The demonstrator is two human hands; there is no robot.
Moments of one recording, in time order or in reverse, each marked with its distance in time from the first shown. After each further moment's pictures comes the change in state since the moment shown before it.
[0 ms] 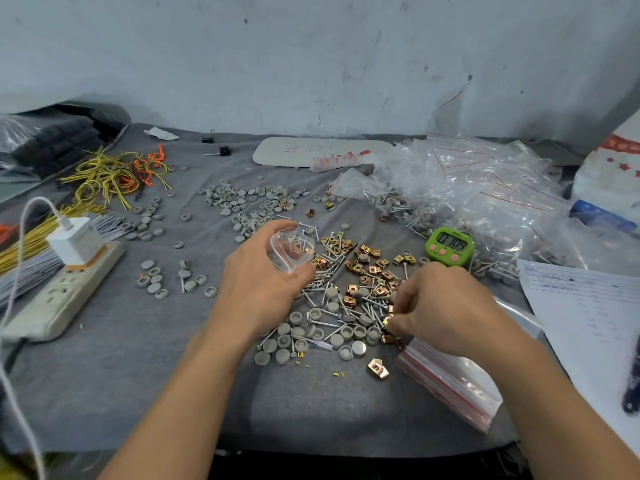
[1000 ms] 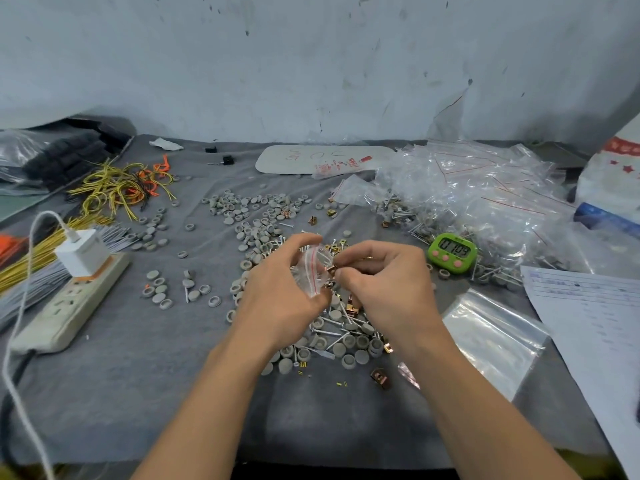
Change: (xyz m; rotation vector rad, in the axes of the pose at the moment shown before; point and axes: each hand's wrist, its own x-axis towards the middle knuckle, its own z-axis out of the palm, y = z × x) left_hand -0.005 0.010 0.011 0.048 -0.089 0.099; right_hand 0.014 -0.060 0.029 1.090 0.328 -0.162
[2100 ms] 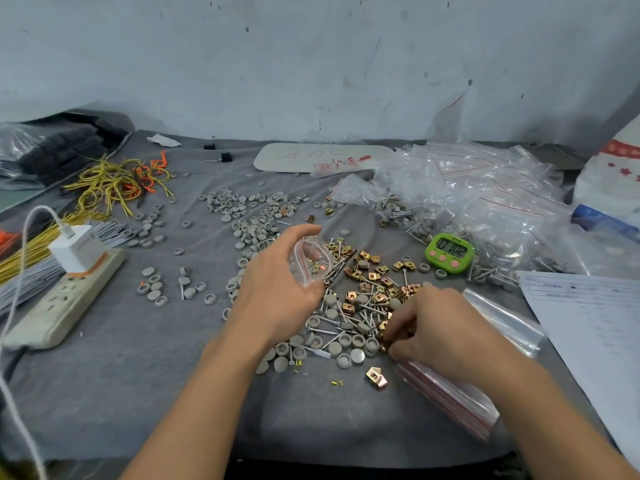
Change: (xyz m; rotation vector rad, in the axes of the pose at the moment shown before) left_hand 0.001 0.005 -0.001 -0.041 -0.007 0.042; right_hand -0.009 0.015 -0.074 -0.996 -0.456 -0.005
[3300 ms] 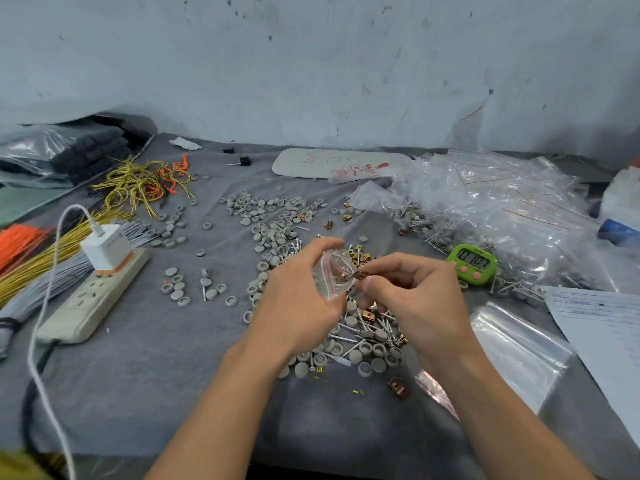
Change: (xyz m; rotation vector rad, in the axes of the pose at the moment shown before) left_hand -0.001 -0.008 -0.001 0.073 -0.006 0.021; right_hand 0.025 -0.058 0.017 1.154 0.414 -0.189
